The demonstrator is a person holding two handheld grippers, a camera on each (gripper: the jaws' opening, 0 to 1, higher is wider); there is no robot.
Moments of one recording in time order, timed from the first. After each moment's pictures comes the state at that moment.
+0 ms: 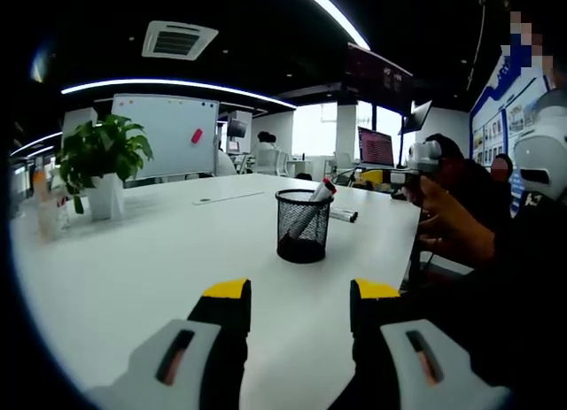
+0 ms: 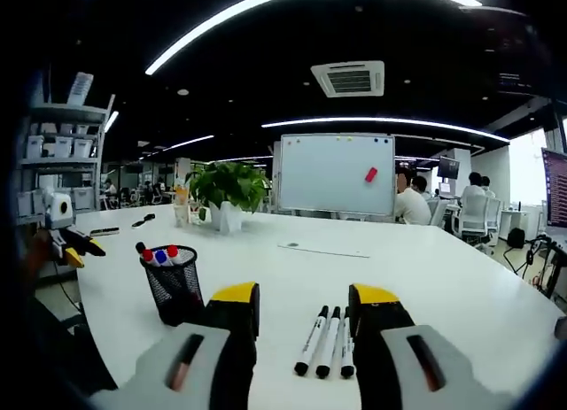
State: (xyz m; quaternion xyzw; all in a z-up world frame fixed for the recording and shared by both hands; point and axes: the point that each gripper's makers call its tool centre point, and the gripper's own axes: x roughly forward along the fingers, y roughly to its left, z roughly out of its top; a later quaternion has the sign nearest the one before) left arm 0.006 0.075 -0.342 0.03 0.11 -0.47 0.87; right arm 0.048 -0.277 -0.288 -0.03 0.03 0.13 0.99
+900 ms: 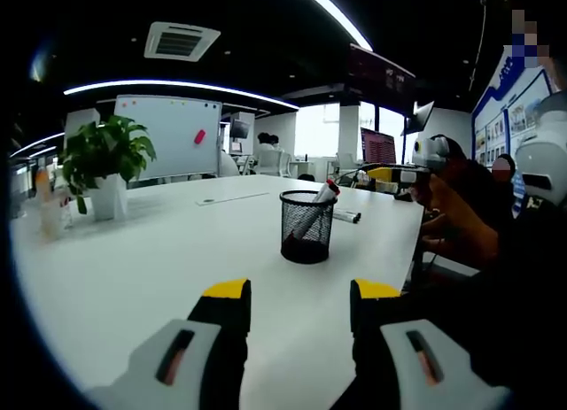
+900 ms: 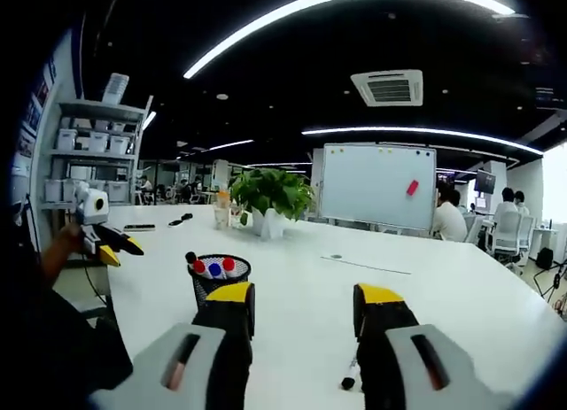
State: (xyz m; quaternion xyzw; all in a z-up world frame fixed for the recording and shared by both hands) left arm 0.008 0.079 -0.342 0.03 0.11 -0.46 0.88; right arm 0.038 -0.221 -0.277 -0.07 0.01 0.21 0.97
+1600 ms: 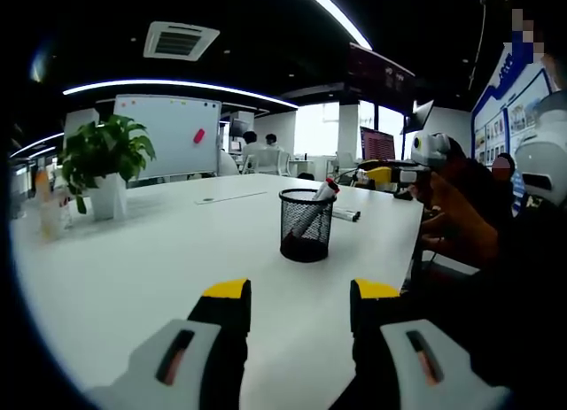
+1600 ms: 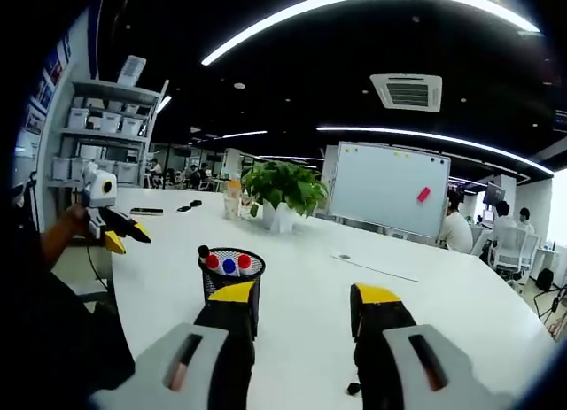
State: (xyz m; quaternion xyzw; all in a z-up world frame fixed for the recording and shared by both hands) left arm 0.007 0.079 -0.344 0.03 0.12 -0.47 0.88; right arm 0.037 -0.198 -0.278 -0.11 0.02 0.23 0.97
